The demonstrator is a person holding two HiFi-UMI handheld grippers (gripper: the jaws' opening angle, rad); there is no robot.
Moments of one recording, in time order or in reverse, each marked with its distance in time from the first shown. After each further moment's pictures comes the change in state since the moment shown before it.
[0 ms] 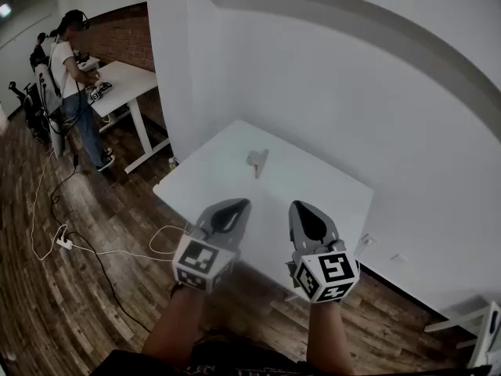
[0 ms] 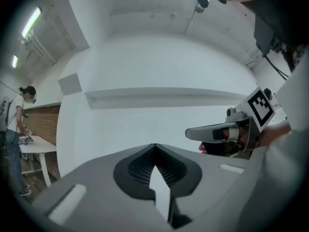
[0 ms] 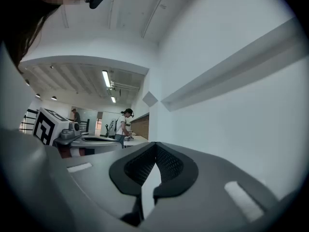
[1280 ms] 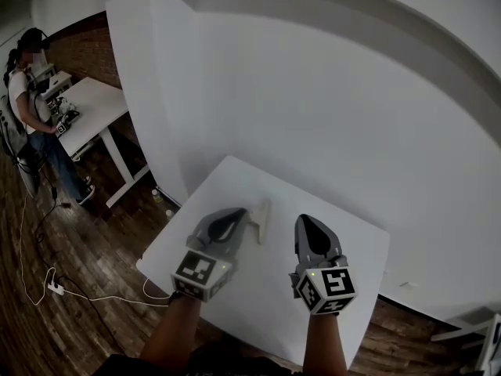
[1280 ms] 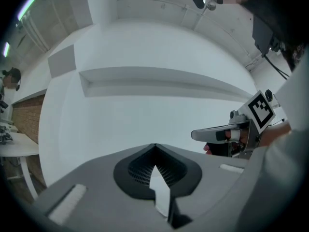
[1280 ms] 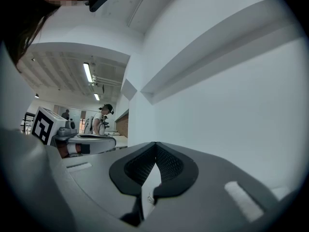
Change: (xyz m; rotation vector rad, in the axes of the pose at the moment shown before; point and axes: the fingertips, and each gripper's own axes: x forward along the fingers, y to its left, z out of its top) left arm 0.195 0.167 -0.037 -0.007 0.007 -0.096; right arm 0.212 -0.119 -0.028 0.040 -0.001 -0.168
